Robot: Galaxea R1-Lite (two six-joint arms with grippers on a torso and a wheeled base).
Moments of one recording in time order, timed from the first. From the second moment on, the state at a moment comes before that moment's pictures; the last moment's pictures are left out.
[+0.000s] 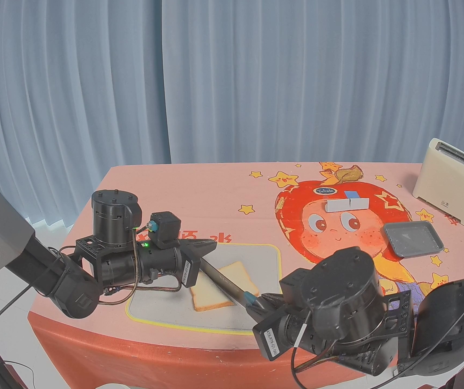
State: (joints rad) left arm -0.48 1.93 -0.70 -0.84 -0.34 0.13; right arm 1.07 1.78 -0.77 -0.38 -0.40 0.26
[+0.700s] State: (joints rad) left arm -0.40 1.84 -0.72 -0.85 -0.32 0.12; right arm 1.07 1.79 -0.77 -0.38 -0.40 0.26
